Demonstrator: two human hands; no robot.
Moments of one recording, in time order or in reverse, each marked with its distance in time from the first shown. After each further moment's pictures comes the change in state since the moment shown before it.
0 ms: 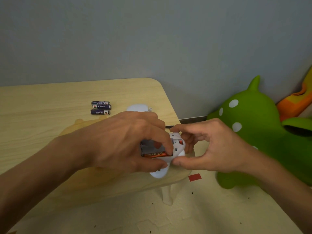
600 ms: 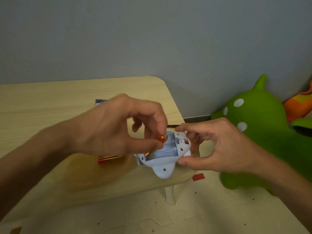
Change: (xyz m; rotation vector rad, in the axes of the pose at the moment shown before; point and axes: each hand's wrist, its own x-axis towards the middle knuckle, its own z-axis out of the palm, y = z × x) left_hand -0.009 -0.010 -0.019 -0.345 0.145 0.014; right_hand 0.000 -0.001 -0.001 0.001 -0.011 0.017
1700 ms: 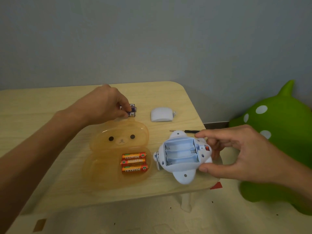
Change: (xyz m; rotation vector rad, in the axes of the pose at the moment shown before) left_hand -0.025 -0.107 -0.050 0.568 0.142 -0.601; right_hand 0.002 0.000 0.001 0.005 0.031 -0.074
